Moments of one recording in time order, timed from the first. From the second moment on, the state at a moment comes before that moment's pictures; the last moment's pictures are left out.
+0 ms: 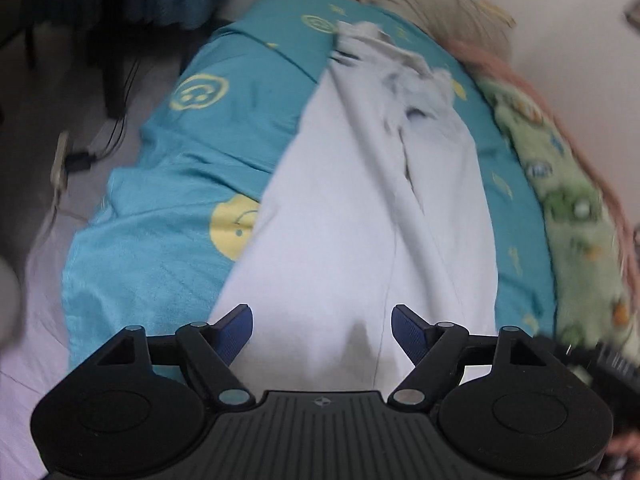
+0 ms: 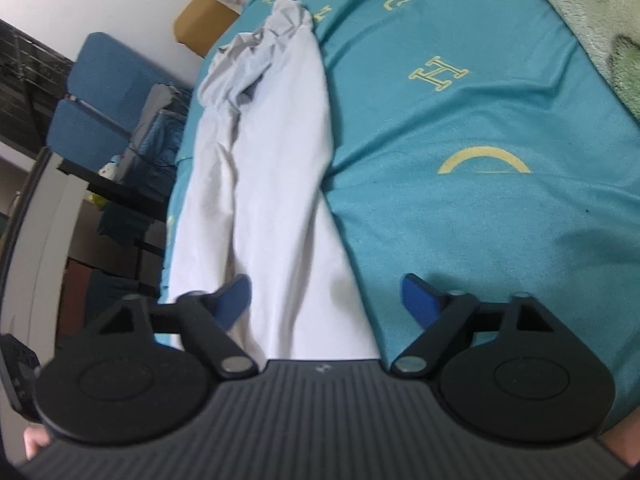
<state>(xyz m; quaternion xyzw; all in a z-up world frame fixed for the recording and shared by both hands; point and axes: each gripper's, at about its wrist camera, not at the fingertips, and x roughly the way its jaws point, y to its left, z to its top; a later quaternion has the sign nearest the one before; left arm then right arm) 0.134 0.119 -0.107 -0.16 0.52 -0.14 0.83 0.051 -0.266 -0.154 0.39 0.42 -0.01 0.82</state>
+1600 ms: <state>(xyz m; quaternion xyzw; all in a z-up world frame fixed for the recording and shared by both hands) 0.157 0.210 -0.142 -0.25 0.56 -0.08 0.79 0.058 -0.265 -0.158 0.37 0.42 -0.05 0.83</state>
